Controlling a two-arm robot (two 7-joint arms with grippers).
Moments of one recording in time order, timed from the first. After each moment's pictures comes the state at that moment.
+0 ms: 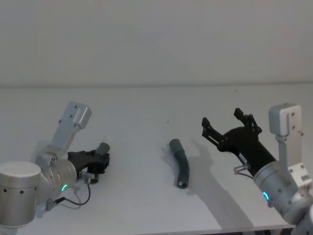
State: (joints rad) left arm -0.33 0.24 0.39 -1.55 -0.33 0.70 -0.11; right arm 0.00 0.34 -0.22 -1.78 0.29 0.06 0.08
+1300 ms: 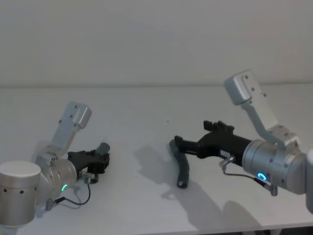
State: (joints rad) left arm -0.33 0.24 0.39 -1.55 -0.33 0.70 -0.11; right arm 0.19 0.45 -0.30 -1.97 0.40 0.78 0.20
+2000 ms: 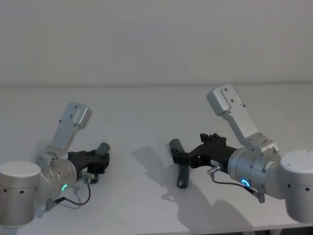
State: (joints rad) left arm -0.33 0.24 0.39 -1.55 -0.33 0.70 -0.11; right arm 0.21 0.39 -0.36 -1.91 0.34 0.85 0.13
